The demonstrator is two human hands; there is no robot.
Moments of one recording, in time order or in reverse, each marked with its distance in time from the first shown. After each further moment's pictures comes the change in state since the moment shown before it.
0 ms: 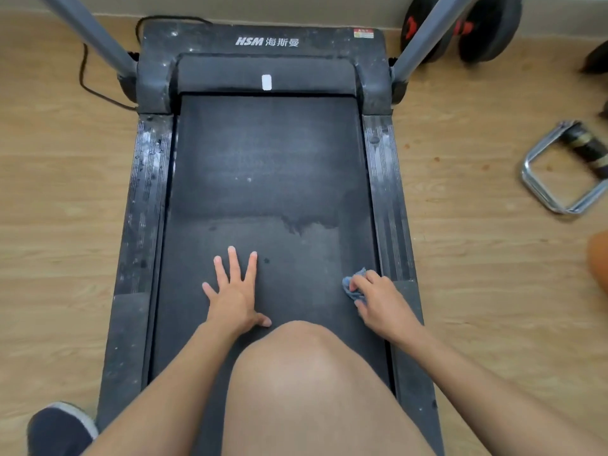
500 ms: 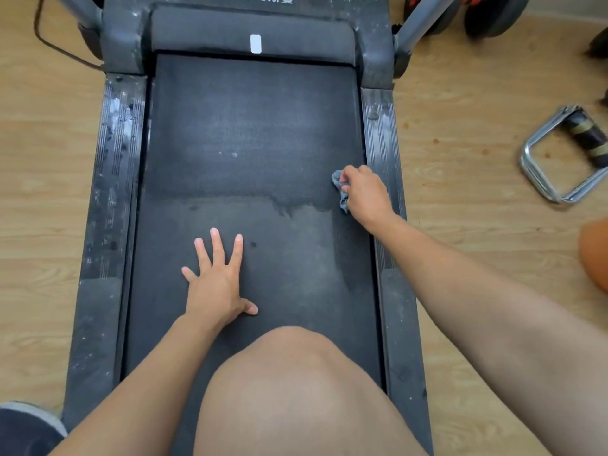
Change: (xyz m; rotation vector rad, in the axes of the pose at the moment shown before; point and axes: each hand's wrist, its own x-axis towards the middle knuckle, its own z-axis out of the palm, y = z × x) left_hand 0.002 0.001 0.002 0.047 0.023 0.016; right_hand 0.165 -0.001 -0.067 -0.048 0.254 0.088
